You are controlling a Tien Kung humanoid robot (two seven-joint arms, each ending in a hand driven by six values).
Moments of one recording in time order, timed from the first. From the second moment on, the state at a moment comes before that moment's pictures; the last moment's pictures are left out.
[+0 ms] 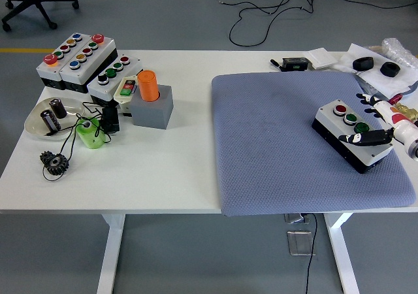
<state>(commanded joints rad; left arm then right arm) -0.09 0.10 -0.17 -0.20 0.18 0.32 0.06 0.47 -0.51 1.02 1.24 -1.53 -0.04 -0.27</state>
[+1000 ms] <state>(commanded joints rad) -0.11 0.11 -0.19 -0.20 0.19 0.33 0.06 0.64 -0.41 0.87 1.06 -1.78 -0.01 -0.46</state>
